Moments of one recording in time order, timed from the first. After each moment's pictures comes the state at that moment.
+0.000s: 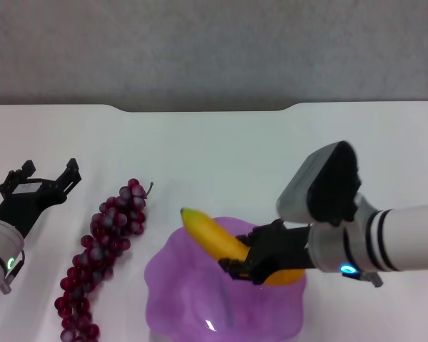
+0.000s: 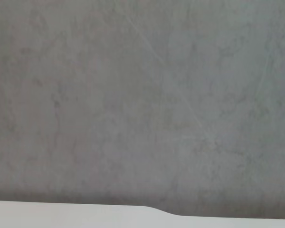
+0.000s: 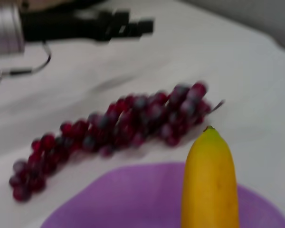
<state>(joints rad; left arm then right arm) -0.48 -2.04 2.23 0.22 -0.79 0.85 -0.31 0.49 2.01 1.22 1.07 -1.94 0.73 -0.95</state>
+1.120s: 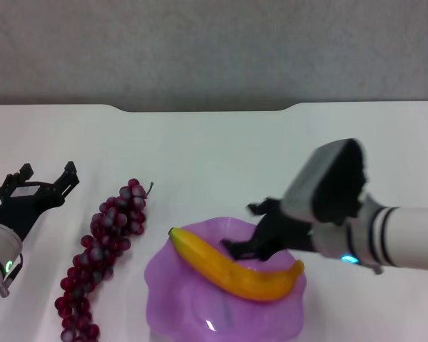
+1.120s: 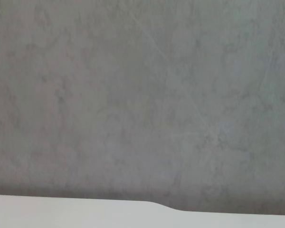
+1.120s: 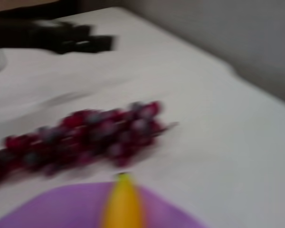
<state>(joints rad) -0.47 -2.04 2.23 0.22 -0.80 0.85 -0.31 0.46 2.01 1.18 1.04 -1.87 0.53 -1.08</state>
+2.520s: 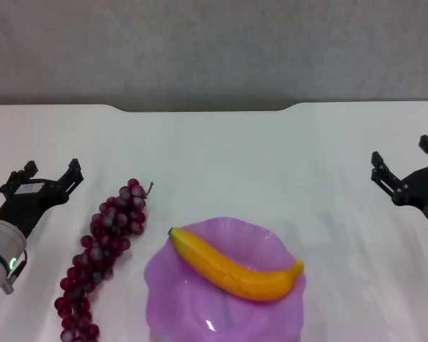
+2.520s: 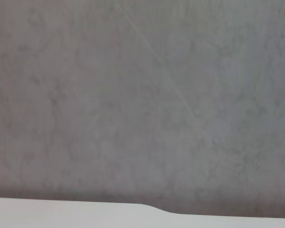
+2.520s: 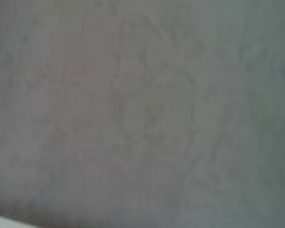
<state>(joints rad) -0.48 -2.04 2.23 0.22 -0.79 0.84 -0.31 0.43 2.01 0.61 0.28 -2.18 -1.06 -0.01</state>
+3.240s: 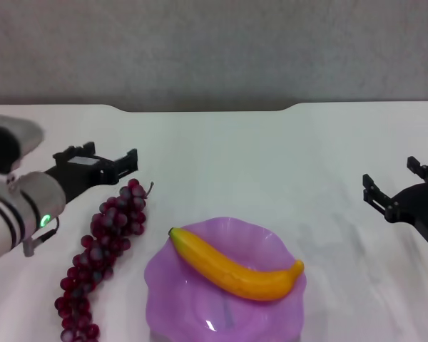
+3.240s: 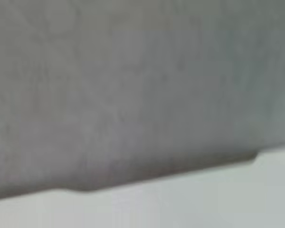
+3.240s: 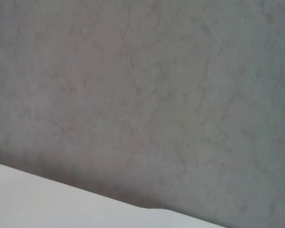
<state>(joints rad) -0.30 -1.88 2.03 1.09 -0.43 0.03 -0.26 0.45 2.01 0.58 0.26 -2.18 -0.96 -0.01</state>
